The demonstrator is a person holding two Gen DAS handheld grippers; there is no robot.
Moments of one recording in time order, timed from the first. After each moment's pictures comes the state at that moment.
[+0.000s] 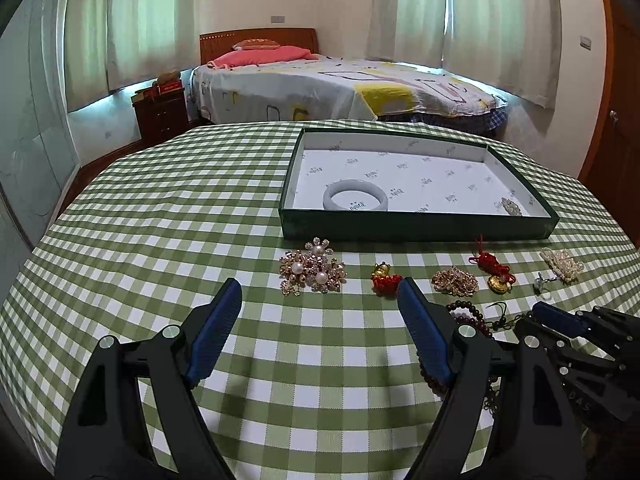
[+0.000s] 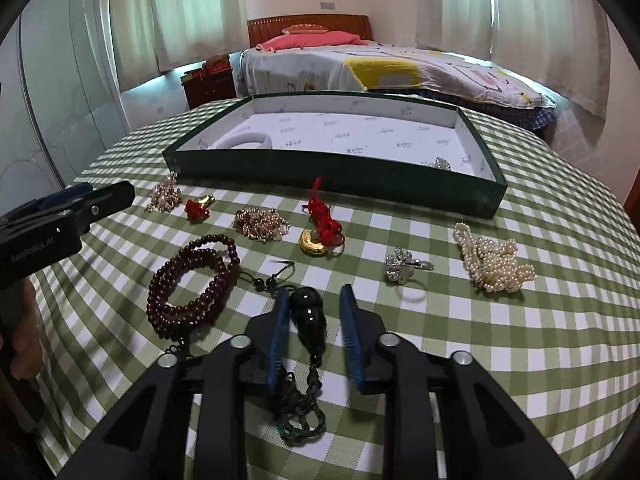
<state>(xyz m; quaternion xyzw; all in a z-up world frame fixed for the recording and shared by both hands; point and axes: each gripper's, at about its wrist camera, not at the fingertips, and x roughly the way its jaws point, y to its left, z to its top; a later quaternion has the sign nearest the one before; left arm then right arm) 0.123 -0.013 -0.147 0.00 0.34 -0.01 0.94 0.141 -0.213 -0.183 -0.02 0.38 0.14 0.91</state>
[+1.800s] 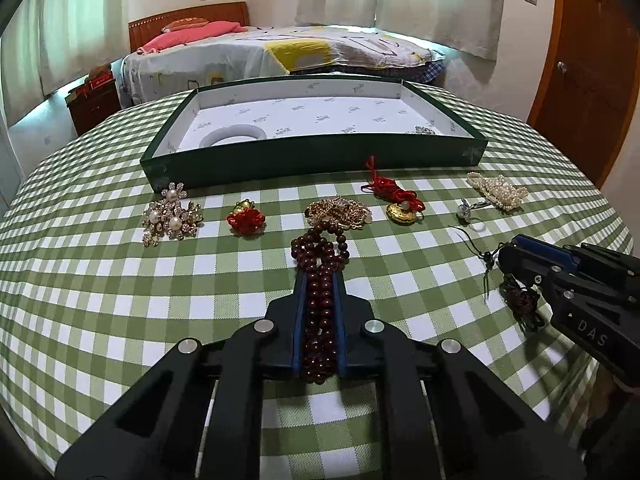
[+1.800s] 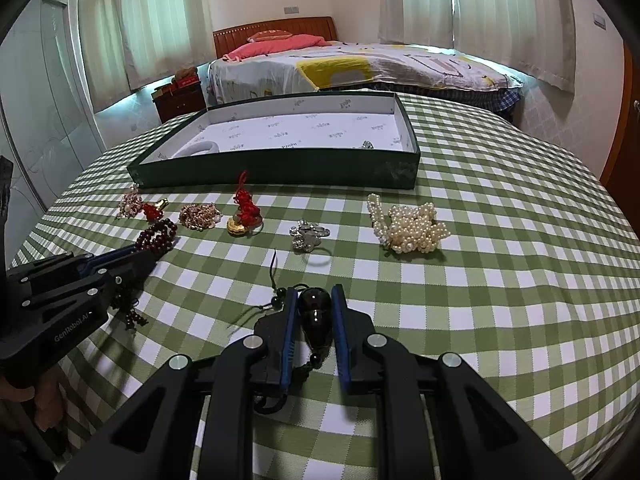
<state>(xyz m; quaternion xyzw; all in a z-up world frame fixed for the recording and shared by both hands) 0.117 -0.087 -0.186 0.03 0.39 -0.12 0.91 0.119 -0.265 -0.182 0.02 0.38 0.10 0.92</state>
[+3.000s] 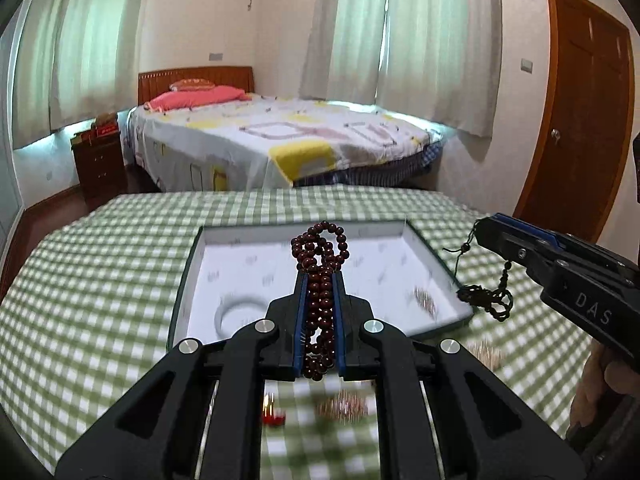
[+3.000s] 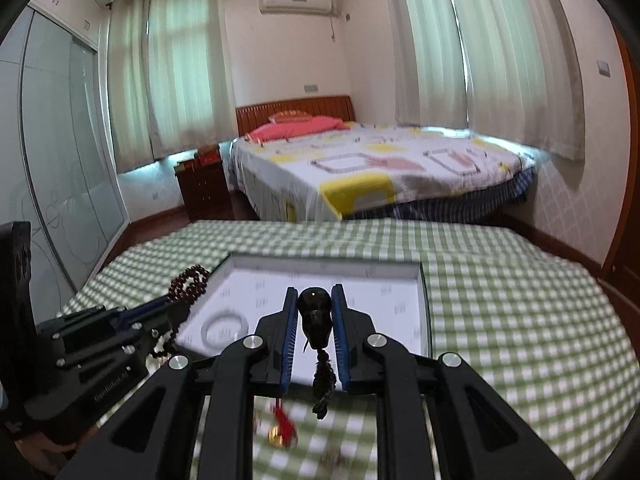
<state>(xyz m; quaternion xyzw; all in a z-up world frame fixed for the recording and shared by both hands) 0.190 -0.084 -0.077 -0.01 0.26 -0.13 0.96 0.200 -0.248 -0.057 0.03 0.24 0.13 0.96</state>
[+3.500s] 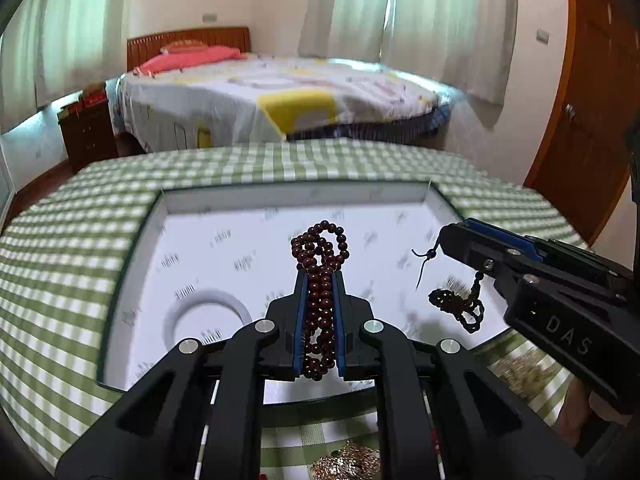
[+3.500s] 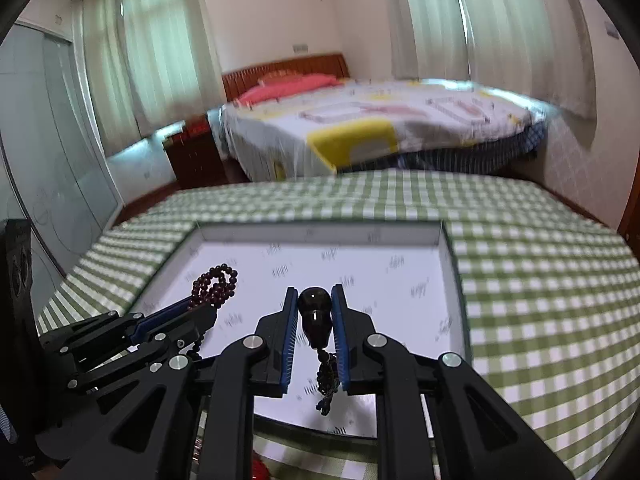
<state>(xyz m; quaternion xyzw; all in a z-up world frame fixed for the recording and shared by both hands) 0.271 -0.109 -0.147 0.00 0.35 -0.13 0.93 0.277 -0.248 -0.128 0.05 0.33 0.13 0.93</state>
